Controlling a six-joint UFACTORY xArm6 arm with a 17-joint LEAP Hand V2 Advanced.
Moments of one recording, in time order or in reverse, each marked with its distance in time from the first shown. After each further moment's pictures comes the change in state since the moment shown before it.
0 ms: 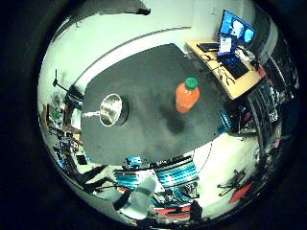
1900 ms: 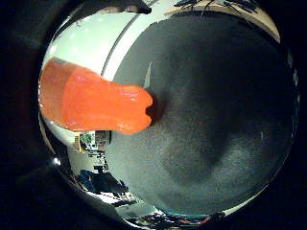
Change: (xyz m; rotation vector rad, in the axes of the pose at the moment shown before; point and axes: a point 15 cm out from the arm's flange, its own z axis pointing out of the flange) arm 0.255 0.040 0.157 0.019 -0.444 0.255
